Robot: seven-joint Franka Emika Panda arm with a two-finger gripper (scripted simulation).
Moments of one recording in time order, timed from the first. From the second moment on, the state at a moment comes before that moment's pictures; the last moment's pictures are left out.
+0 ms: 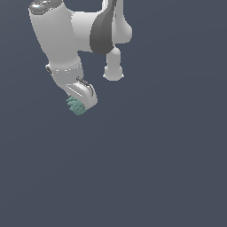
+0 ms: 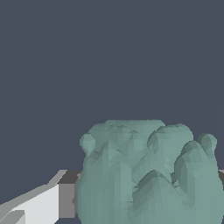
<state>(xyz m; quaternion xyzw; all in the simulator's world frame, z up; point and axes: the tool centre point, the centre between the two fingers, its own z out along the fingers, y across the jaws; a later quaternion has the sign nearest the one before) -0.025 -0.141 0.274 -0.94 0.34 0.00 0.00</state>
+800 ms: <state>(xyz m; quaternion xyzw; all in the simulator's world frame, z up) -0.014 -0.184 0.423 -0.94 0.34 0.00 0.00</state>
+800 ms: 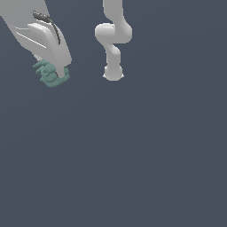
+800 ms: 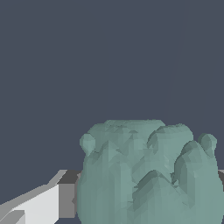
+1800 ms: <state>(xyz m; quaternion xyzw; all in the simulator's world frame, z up) -0.004 -0.207 0.501 -0.94 0.34 0.00 0.00</state>
